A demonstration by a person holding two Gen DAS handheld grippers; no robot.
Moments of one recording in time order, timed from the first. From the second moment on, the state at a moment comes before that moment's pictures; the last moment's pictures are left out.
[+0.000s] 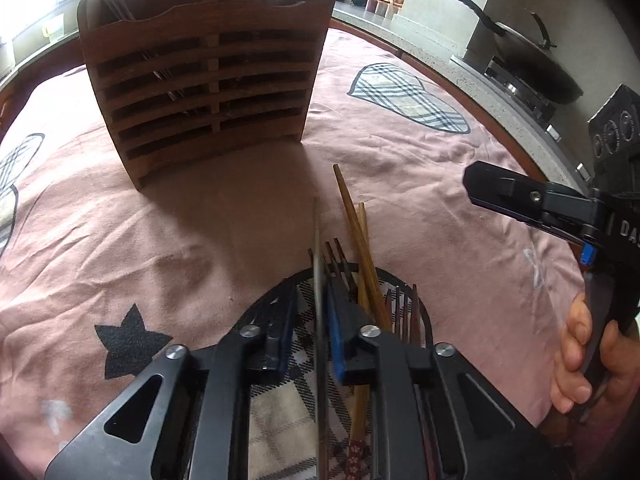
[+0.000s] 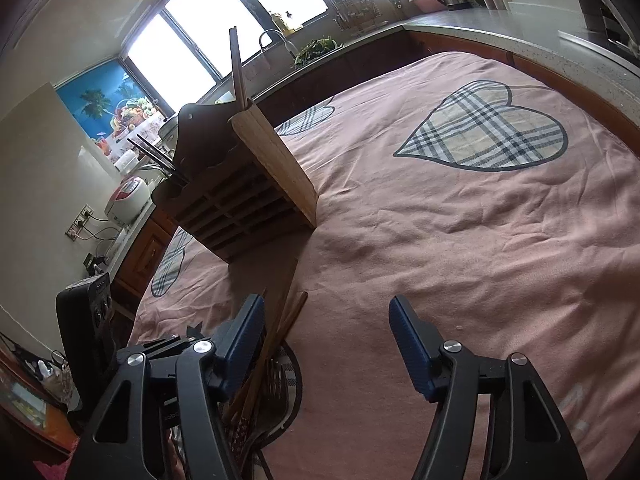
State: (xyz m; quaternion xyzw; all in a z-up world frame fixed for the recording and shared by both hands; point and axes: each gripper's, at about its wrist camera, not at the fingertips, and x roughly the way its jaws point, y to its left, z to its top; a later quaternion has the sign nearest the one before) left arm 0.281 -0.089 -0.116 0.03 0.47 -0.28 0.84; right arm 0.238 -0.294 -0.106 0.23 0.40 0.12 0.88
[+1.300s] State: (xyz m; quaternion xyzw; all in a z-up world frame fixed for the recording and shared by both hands) left arm 0.313 -0.069 -0.115 0.09 0.51 -0.25 0.82; right arm 0.305 -0.236 -0.116 0.15 0.47 0.15 0.86
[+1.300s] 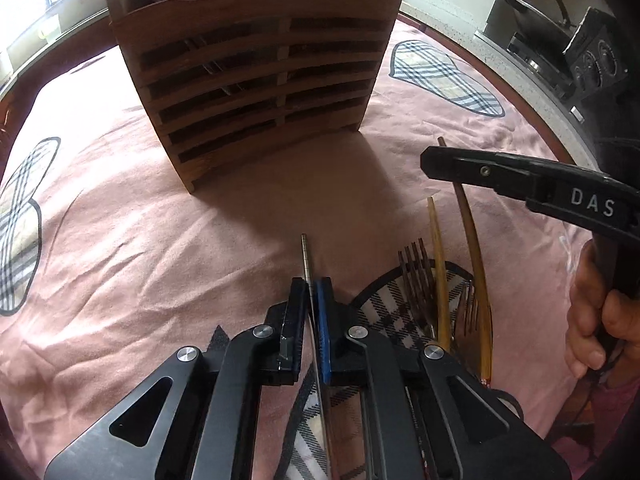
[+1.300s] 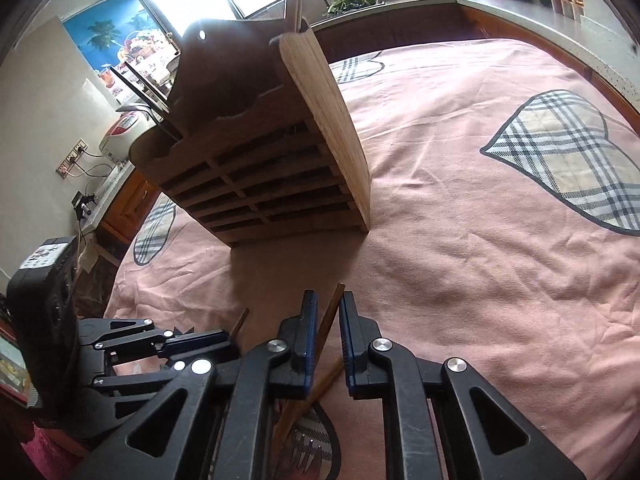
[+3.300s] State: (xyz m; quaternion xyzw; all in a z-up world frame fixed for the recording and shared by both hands) left arm 0.203 0.068 0.068 -0.14 0.22 -0.20 0.95; right arm 0.199 -0.253 0.046 0.15 0.24 0.17 0.95
